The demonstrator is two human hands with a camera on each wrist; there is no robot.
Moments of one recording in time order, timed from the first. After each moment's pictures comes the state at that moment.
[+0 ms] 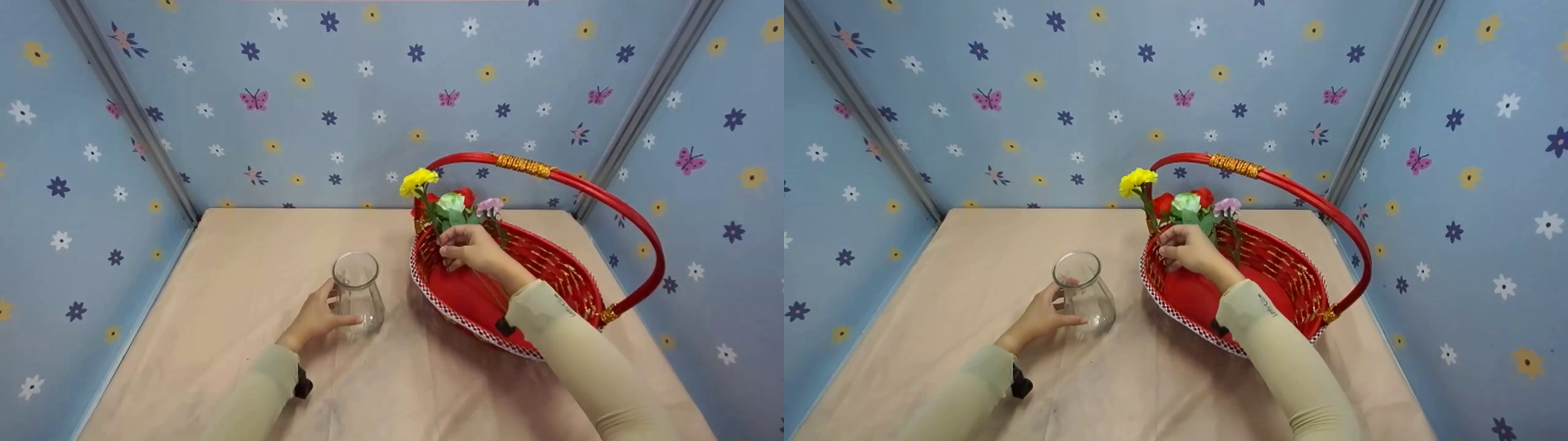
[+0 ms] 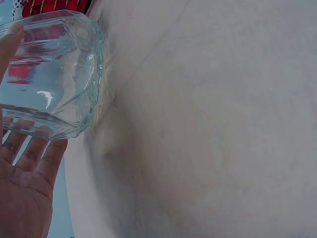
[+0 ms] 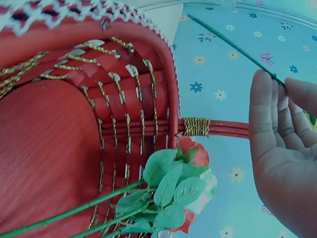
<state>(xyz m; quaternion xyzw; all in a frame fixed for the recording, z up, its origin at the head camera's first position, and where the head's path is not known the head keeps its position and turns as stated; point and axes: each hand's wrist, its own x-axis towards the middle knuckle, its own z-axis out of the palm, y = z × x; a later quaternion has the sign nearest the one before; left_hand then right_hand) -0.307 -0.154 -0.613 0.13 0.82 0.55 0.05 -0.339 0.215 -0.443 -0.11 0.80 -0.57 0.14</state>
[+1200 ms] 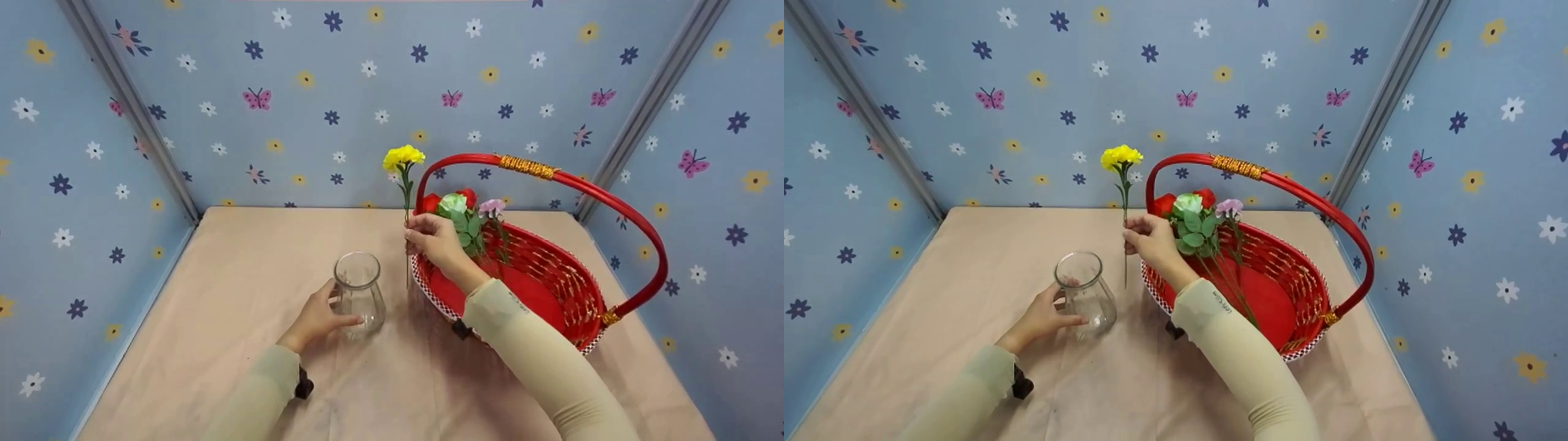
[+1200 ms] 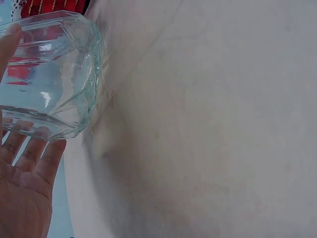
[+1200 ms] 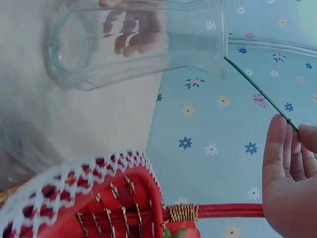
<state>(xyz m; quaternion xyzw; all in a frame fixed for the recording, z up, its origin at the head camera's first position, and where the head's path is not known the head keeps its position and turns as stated) -0.306 -0.153 -0.615 0.13 0.83 0.54 0.04 -0.342 0.129 -0.447 -0.10 0.71 -0.69 0.02</state>
